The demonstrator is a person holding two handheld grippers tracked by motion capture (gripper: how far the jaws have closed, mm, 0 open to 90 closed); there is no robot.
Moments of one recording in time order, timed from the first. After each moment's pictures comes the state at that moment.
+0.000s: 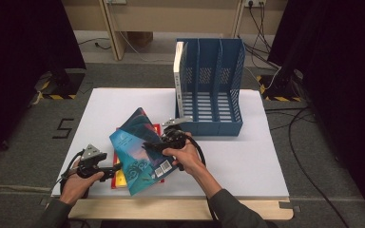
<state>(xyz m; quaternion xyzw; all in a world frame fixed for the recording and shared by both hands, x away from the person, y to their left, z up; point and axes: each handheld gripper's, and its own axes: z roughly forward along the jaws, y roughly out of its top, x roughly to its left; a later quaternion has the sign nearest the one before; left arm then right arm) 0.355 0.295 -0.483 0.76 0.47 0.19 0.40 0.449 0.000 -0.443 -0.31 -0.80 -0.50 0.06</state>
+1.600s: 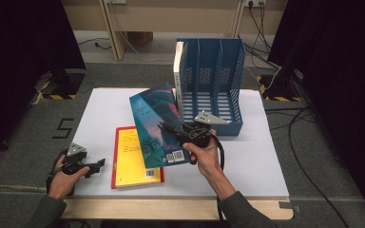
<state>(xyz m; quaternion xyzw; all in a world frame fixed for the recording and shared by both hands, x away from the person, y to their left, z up) 0.370 0.350 -0.502 0.74 0.53 0.22 0.35 0.423 -0.069 -0.395 -0.30 -0.67 -0.67 -0.05</state>
